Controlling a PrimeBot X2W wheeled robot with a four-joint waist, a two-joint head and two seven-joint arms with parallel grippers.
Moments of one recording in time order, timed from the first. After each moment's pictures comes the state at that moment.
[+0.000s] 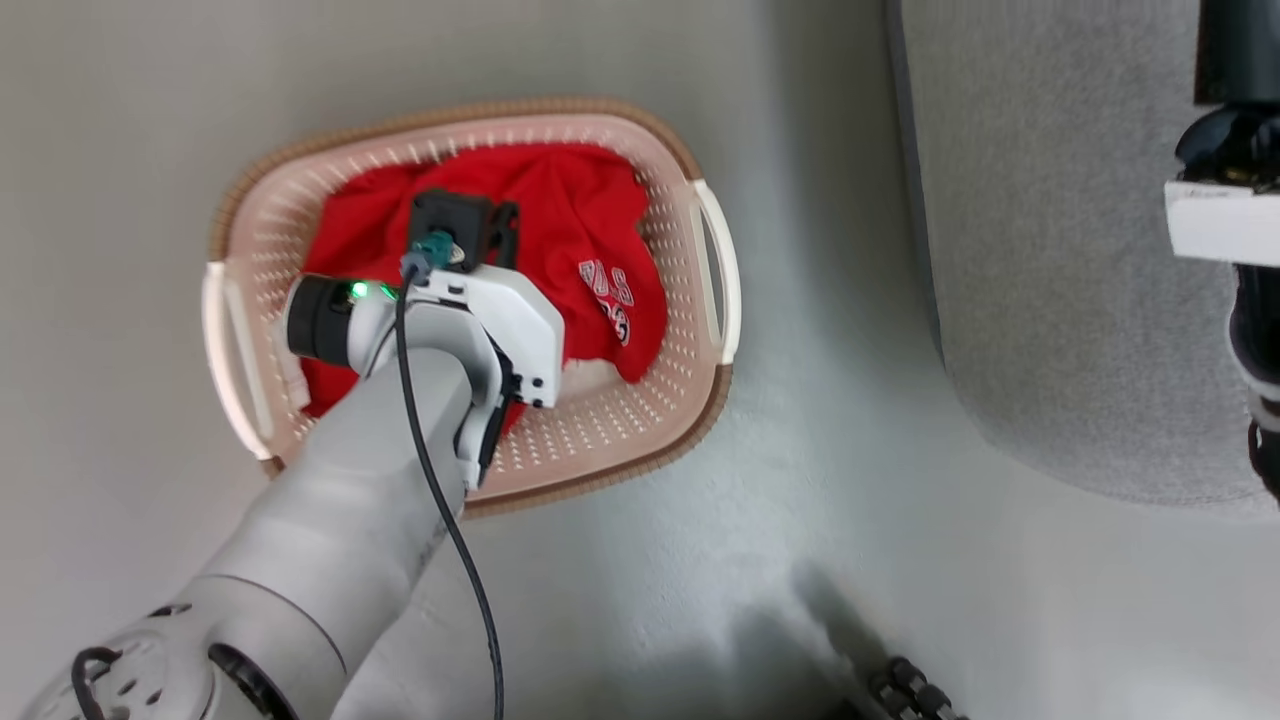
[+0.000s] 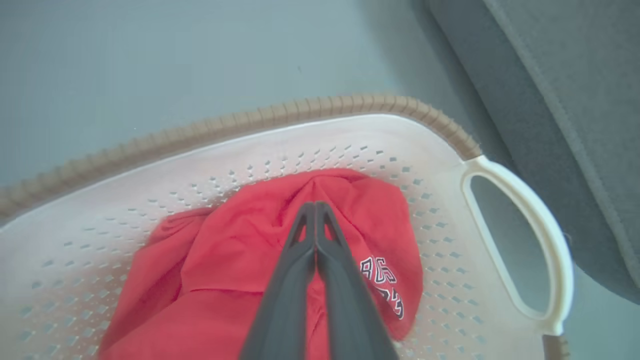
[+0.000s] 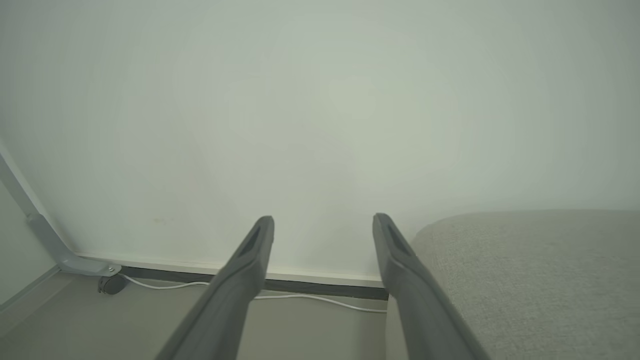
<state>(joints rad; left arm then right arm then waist) -1.02 0.05 -1.14 1.07 -1.02 0.19 -0.25 -0.76 -0.34 0.22 0.02 0.55 0.13 -0.26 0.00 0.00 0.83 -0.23</state>
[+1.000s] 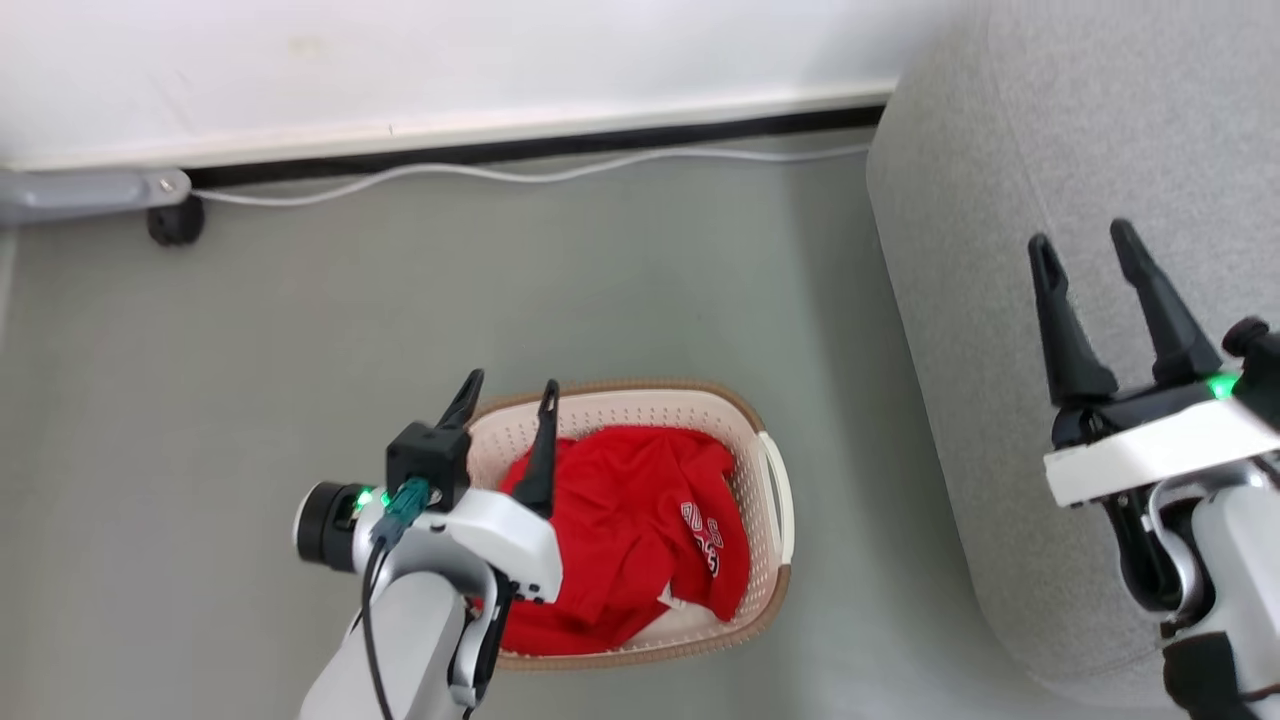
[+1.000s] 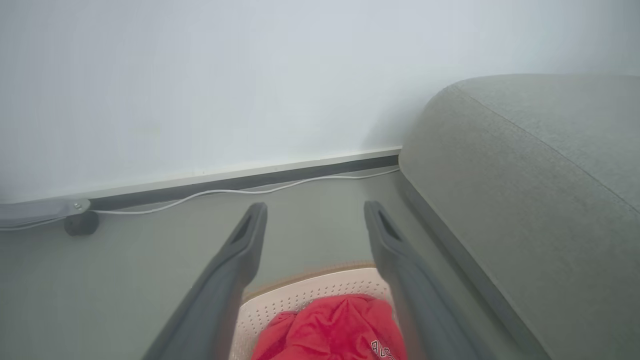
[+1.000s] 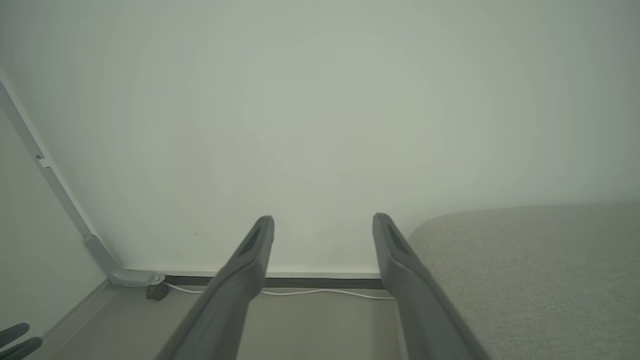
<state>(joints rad) -0.43 0.04 -0.47 0.58 -0.37 0.14 -0.25 -0.42 -0.29 0.23 0.24 0.48 0.13 -0.26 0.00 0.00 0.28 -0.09</state>
